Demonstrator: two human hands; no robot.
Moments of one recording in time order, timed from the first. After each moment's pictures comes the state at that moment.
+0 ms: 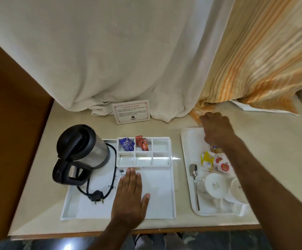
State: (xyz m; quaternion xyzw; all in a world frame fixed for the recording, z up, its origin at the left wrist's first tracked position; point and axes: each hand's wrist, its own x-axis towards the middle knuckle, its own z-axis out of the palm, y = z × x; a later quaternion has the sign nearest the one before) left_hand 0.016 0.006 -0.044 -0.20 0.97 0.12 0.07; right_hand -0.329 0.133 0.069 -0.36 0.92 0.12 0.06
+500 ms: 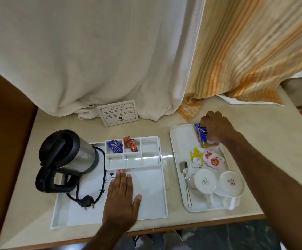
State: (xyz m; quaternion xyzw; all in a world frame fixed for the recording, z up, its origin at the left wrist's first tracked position) left_hand 0.016 0.005 -0.042 -0.20 0.97 0.13 0.07; right_hand -0.368 0.176 0.046 -0.35 0.92 0.12 0.14
